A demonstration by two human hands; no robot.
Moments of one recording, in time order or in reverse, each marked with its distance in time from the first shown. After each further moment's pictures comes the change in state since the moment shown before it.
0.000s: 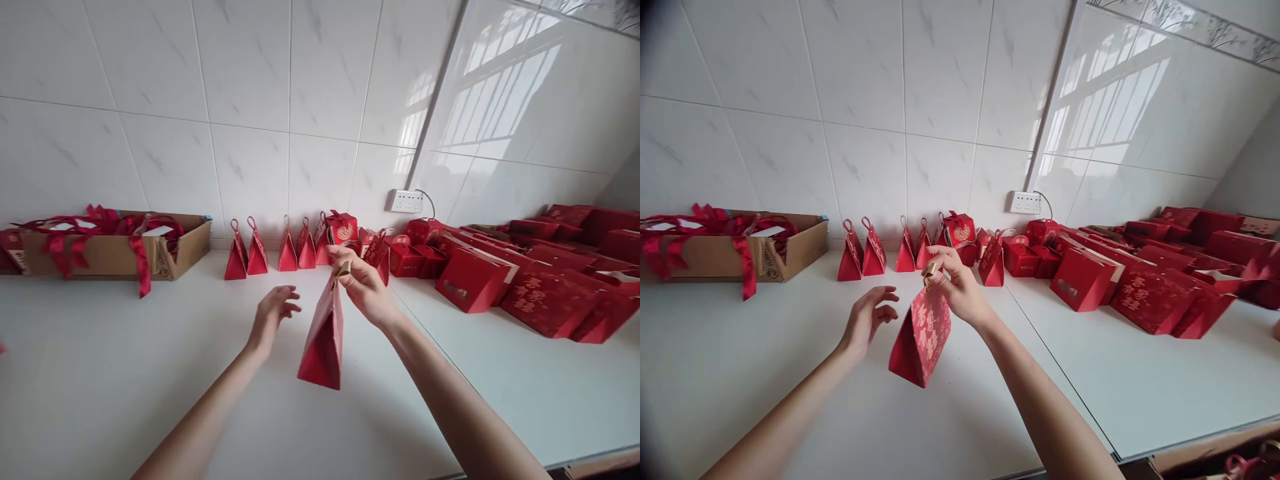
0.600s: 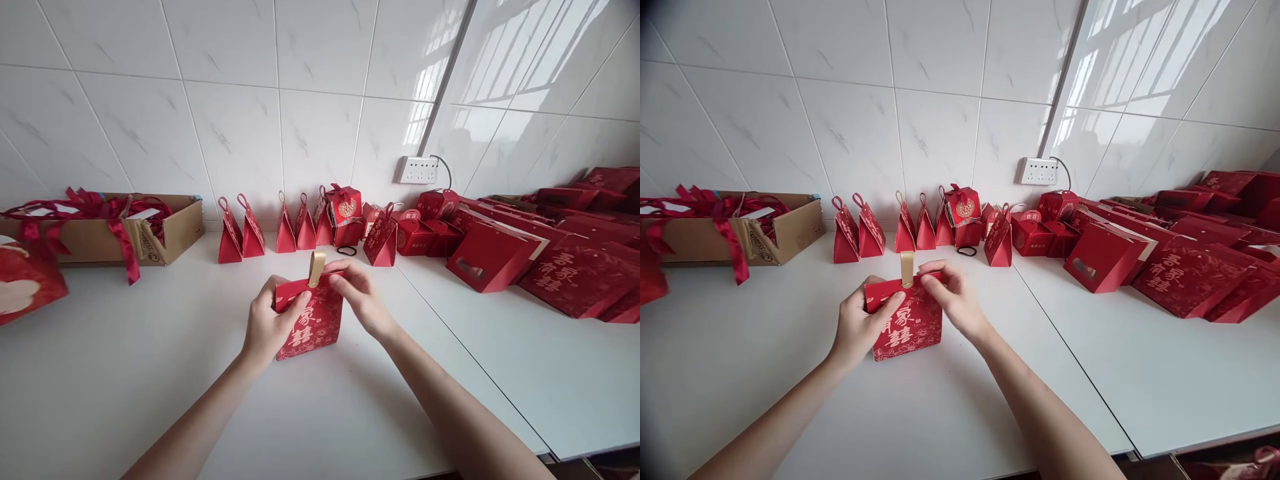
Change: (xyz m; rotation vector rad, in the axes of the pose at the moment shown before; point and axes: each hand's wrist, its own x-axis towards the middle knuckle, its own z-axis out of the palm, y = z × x) left_hand -0.030 0.009 0.019 0.507 0.056 0.349; right_hand -0.035 0.034 0.017 0.302 0.209 0.349
